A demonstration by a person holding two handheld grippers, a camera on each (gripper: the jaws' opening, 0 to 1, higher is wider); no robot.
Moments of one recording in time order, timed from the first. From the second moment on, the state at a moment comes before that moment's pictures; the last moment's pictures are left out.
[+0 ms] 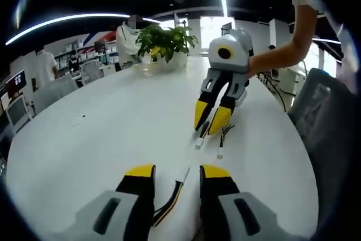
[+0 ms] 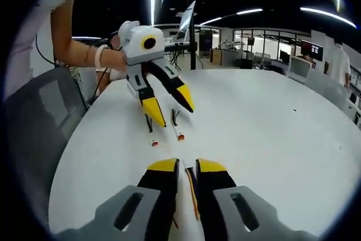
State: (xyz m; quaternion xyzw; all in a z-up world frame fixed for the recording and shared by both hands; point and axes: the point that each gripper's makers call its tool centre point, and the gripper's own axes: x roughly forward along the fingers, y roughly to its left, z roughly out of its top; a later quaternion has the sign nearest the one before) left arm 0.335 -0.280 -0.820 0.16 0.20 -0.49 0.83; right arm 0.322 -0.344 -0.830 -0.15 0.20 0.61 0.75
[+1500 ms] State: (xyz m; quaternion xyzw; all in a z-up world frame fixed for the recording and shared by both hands) left arm 0.333 -0.291 -0.843 0.18 0.17 -0.56 0.79; right arm 0.322 -0.341 -0.849 -0.15 0.20 0.63 0.73
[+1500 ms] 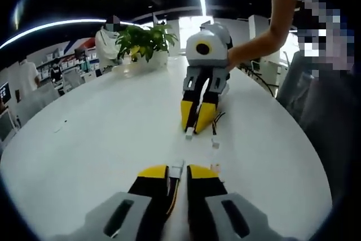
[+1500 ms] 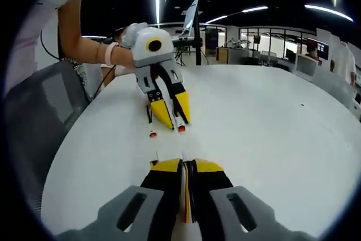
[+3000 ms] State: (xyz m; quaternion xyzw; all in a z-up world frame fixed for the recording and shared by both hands) left arm 0.329 -0.301 -0.819 0.14 0.18 -0.59 0.77; right arm 0.321 -0.330 -0.814 -0.17 0.16 0.66 0.72
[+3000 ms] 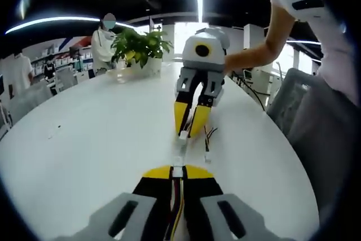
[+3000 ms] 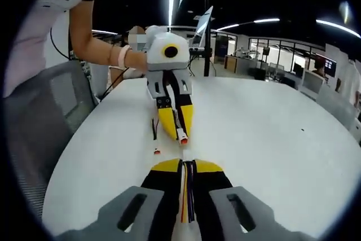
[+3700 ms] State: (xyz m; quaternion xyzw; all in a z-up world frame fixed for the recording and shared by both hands) left arm 0.327 -0.308 -0.810 0.14 0.19 -0.59 0.77; right arm 0.326 -0.317 -0.810 -0.18 0.15 0.68 0.70
